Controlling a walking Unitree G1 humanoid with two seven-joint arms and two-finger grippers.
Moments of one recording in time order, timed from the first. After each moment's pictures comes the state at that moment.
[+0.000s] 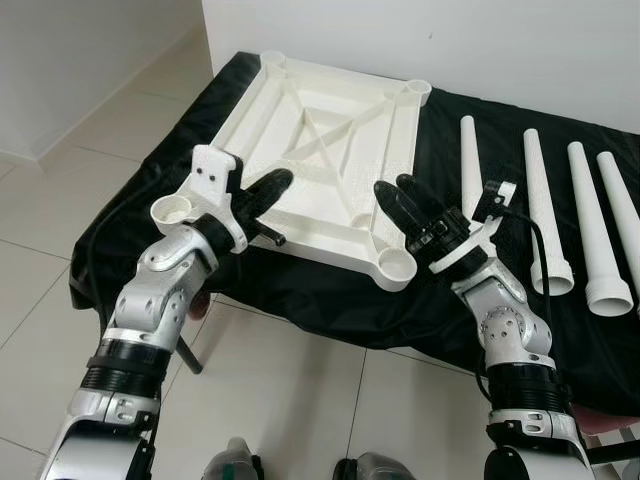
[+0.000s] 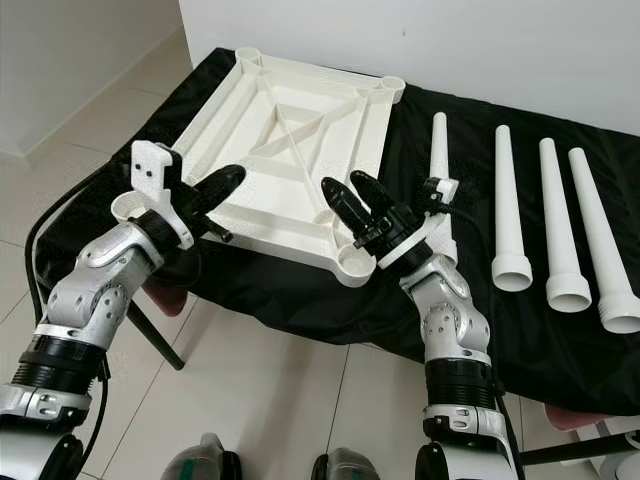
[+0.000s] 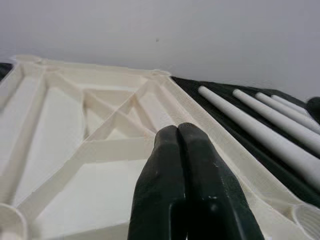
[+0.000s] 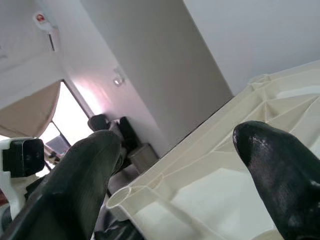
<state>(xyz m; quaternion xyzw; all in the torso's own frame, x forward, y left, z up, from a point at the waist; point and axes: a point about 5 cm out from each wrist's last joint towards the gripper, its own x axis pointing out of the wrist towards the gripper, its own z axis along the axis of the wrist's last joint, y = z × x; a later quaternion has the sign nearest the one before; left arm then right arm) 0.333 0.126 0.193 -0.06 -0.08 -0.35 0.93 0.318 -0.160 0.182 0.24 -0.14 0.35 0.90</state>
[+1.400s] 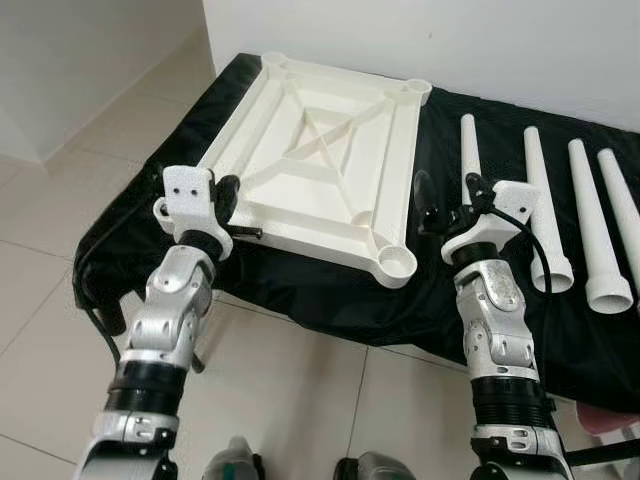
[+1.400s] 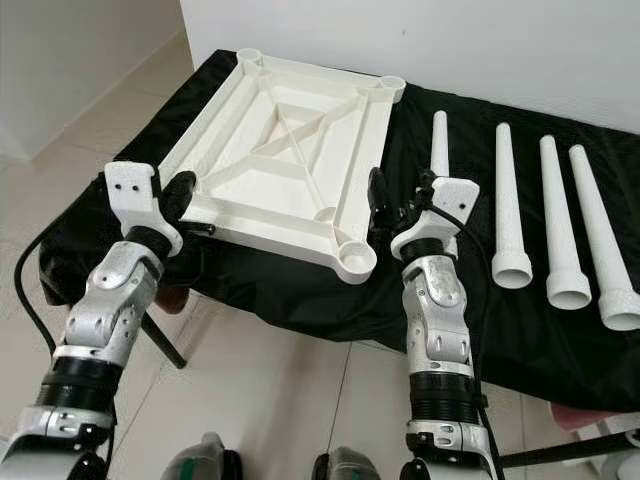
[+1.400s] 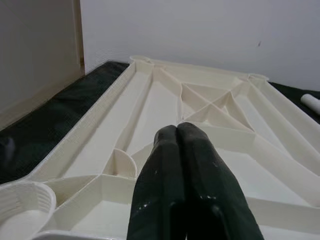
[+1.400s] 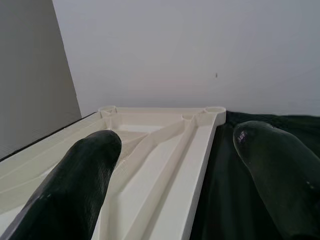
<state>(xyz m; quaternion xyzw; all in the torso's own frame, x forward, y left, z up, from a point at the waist) 0.320 0.135 0.168 -0.03 -0.10 -0.13 0.99 0.311 -0.168 0.190 0.03 -0.19 0.04 0.98</state>
